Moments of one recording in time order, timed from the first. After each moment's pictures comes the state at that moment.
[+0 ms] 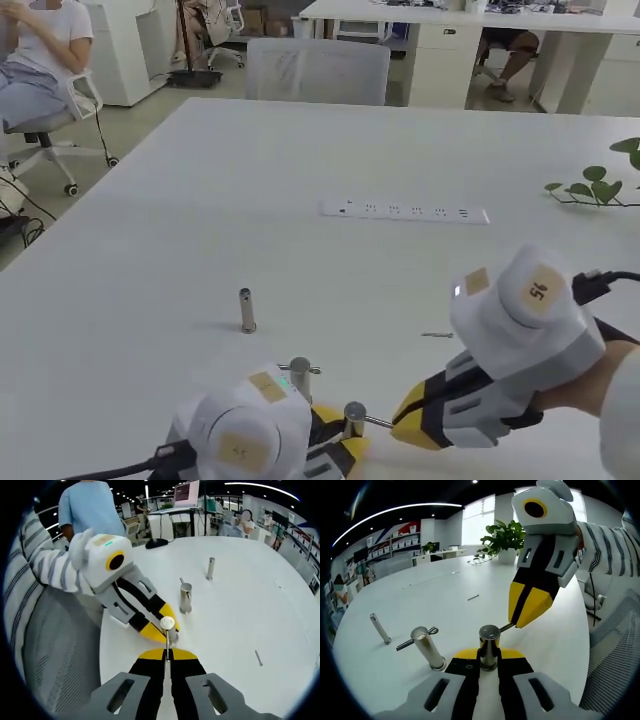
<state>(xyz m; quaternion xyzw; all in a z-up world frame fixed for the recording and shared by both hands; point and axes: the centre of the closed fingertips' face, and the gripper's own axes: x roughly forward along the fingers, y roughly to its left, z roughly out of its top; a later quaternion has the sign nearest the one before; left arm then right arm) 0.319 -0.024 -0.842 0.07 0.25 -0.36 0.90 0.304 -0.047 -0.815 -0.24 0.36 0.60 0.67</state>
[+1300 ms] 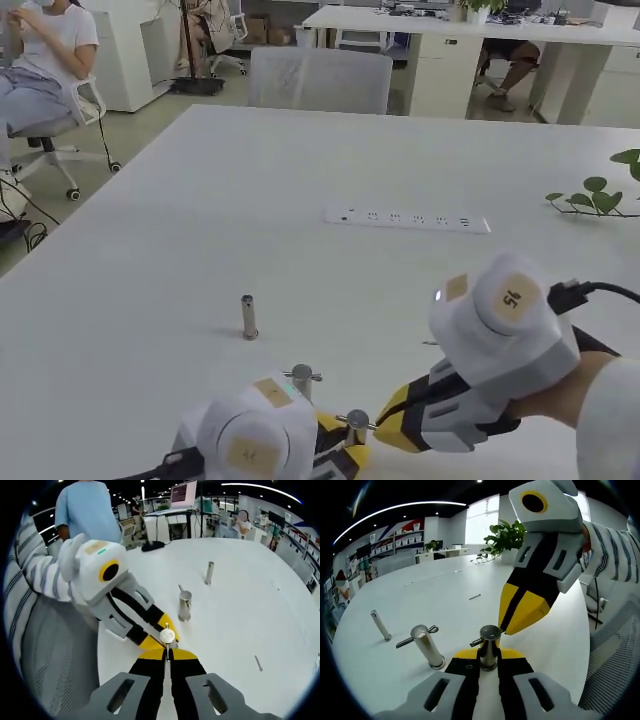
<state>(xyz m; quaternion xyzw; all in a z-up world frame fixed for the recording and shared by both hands) 0.319 -0.024 -0.842 0.06 0.25 -0.35 0.90 0.308 -0.029 -0.815 -0.24 0.36 0.59 0.69</state>
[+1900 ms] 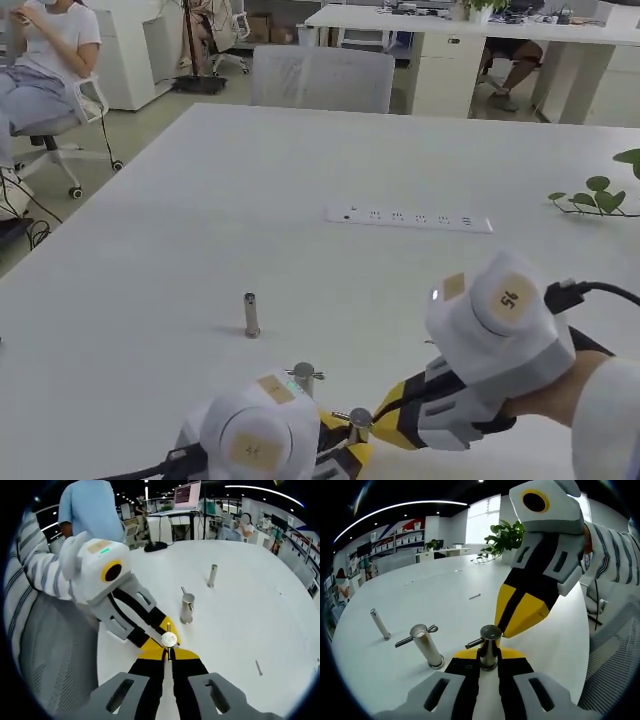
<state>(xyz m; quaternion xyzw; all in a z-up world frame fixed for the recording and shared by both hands) 0.319 -0.025 -0.843 0.05 0.26 -0.35 0.90 0.305 -0.026 -0.813 -0.24 0.35 0.60 0.68</state>
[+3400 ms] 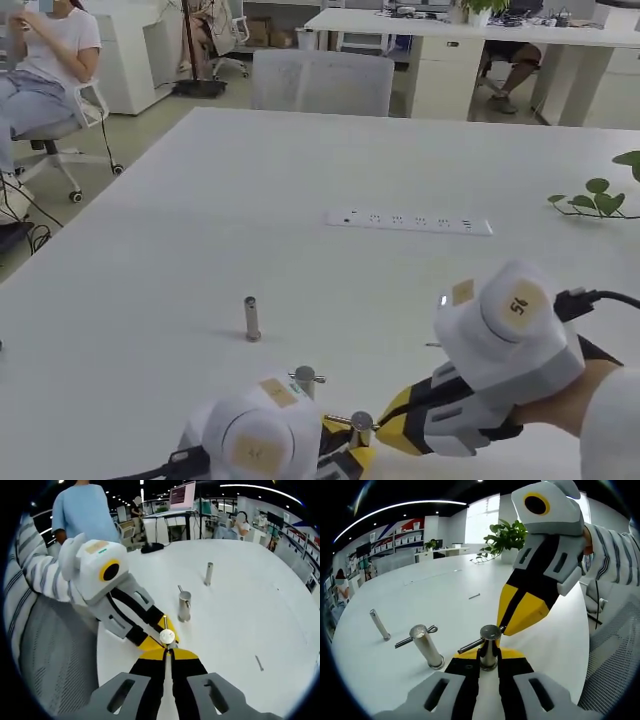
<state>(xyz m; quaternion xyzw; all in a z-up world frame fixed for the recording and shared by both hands) 0.317 -0.025 -0.843 0.06 0.26 -0.35 0.90 0.307 -0.030 -0.816 -0.23 0.35 0.59 0.69</state>
